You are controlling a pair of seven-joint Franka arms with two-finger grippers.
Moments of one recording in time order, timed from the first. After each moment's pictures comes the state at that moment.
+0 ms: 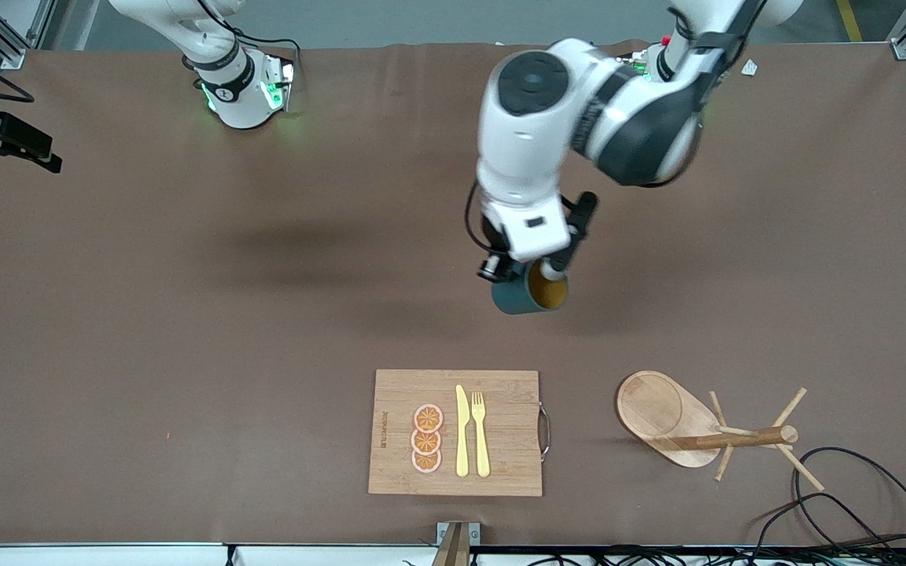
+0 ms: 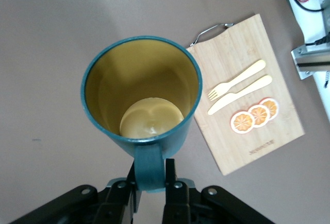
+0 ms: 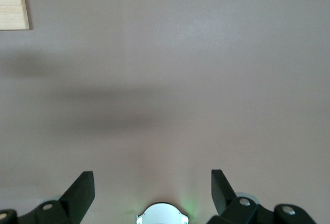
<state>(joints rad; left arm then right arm) -0.47 0.47 -0.22 -1.24 0.09 1.84 -1.79 0.02 -0.09 -0.08 -1.58 0.00 1.40 -0.03</state>
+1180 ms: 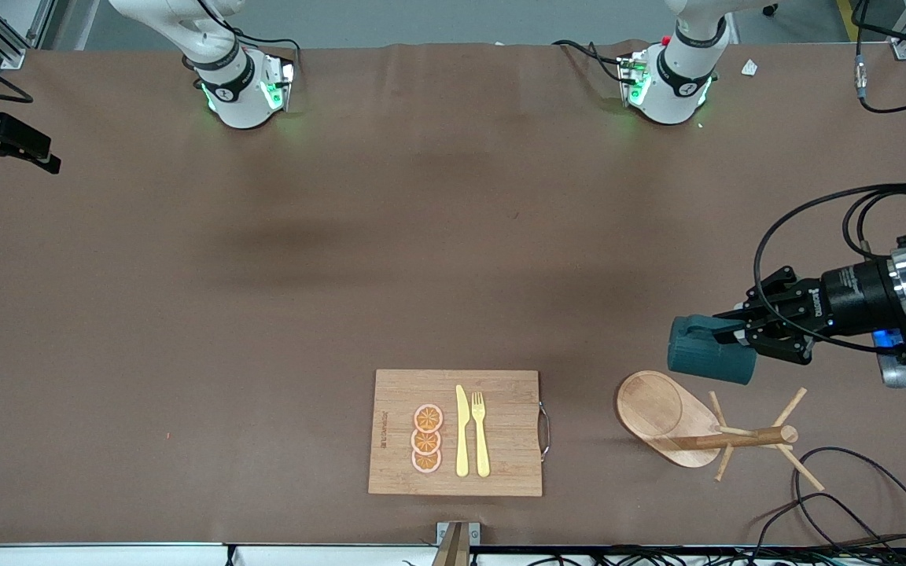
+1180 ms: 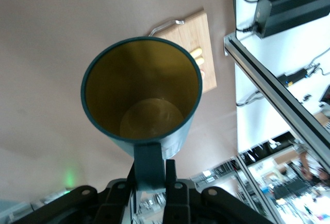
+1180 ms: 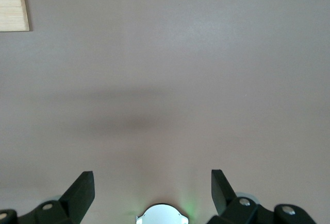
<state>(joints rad) 0.16 0.45 -0.22 -1.28 -0.76 1.74 -1.03 0.02 -0.09 -0.08 -1.58 0.00 1.40 -0.03</state>
